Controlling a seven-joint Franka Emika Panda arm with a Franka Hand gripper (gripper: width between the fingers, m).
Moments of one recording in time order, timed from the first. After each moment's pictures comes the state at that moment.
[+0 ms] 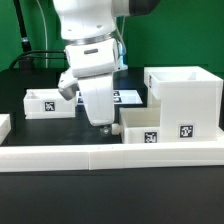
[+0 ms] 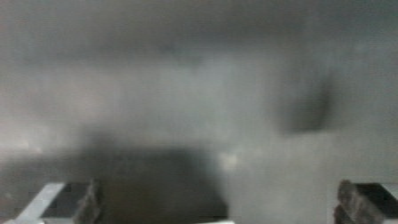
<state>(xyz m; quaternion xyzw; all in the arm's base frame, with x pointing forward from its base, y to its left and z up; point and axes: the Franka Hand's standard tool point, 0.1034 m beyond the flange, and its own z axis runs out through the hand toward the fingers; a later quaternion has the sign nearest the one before) 0.530 -0.013 0.015 -0.72 -0.69 -0.02 0.08</state>
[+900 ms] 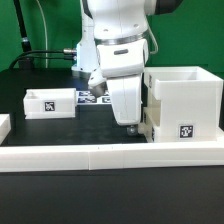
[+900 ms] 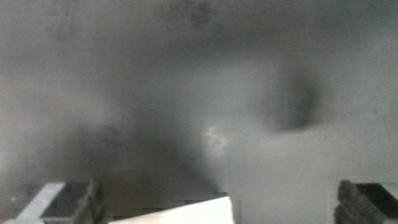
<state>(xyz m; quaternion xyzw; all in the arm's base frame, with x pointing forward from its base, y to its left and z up) 0.528 0.028 0.014 -0.76 -0.65 -0.02 0.09</state>
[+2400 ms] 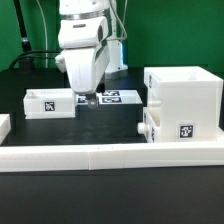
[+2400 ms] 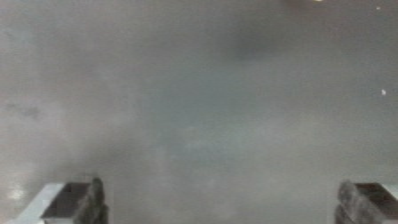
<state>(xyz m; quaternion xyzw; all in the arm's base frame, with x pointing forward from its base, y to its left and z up) 0.468 -0.034 0.045 -0.78 -0.63 -0.01 0.06</state>
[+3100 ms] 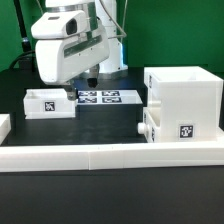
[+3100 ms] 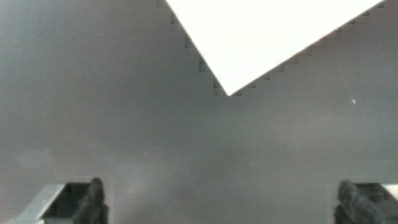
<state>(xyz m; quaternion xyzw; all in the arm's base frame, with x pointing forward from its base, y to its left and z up) 0.450 -0.062 0.054 -0.88 -0.47 -0.01 0.05</state>
